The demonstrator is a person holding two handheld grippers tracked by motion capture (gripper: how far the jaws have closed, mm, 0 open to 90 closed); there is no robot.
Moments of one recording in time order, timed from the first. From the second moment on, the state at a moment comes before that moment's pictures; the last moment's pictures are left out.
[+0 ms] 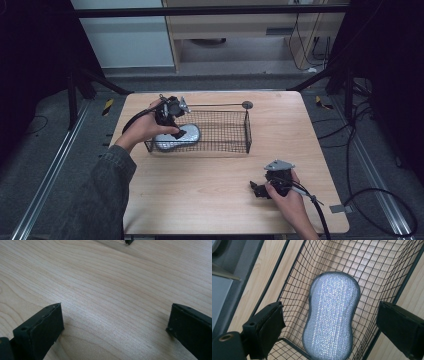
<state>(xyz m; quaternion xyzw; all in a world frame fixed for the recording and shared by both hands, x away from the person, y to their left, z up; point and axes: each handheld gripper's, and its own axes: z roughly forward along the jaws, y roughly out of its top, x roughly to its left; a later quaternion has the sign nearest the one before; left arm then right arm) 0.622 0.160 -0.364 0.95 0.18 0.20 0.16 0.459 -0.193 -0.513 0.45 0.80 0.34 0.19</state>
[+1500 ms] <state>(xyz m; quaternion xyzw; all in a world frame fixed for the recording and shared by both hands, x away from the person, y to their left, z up) 0.533 0.148 -0.374 0.89 0.29 0.21 0.27 0.458 -0.192 -0.513 0.46 0.80 0.34 0.20</state>
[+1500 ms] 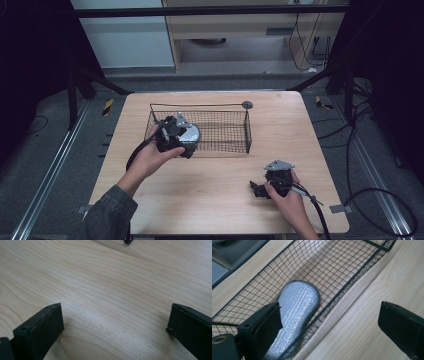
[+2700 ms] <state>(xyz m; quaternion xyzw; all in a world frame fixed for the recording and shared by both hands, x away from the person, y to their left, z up) 0.465 0.252 -0.458 0.85 0.41 0.22 0.25 0.458 -0.191 -0.513 0.46 0.80 0.34 0.20</state>
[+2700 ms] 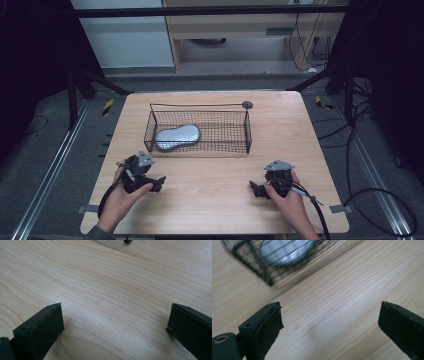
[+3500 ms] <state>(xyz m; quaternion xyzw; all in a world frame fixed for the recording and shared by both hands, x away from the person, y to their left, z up) 0.497 0.306 -0.495 0.80 0.49 0.21 0.27 0.458 -0.191 -0.513 0.46 0.80 0.34 0.20</state>
